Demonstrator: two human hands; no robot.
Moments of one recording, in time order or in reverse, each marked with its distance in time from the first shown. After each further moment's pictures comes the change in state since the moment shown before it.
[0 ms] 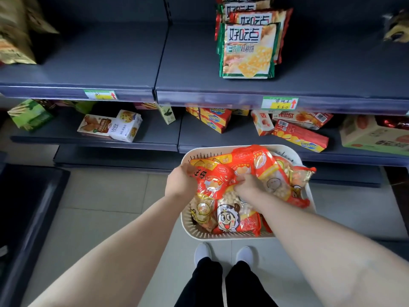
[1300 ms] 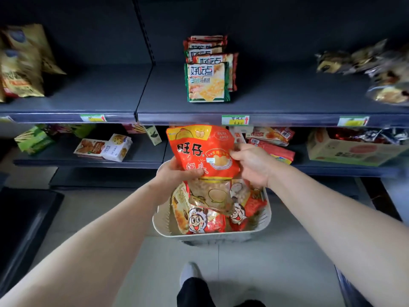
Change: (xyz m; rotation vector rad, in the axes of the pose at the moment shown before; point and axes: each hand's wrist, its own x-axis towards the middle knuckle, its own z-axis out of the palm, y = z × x) left_hand -0.063 0.066 0.002 -0.578 -0.371 0.117; right_hand -0.080 0.006 -0.149 0.873 -0.333 -0.262
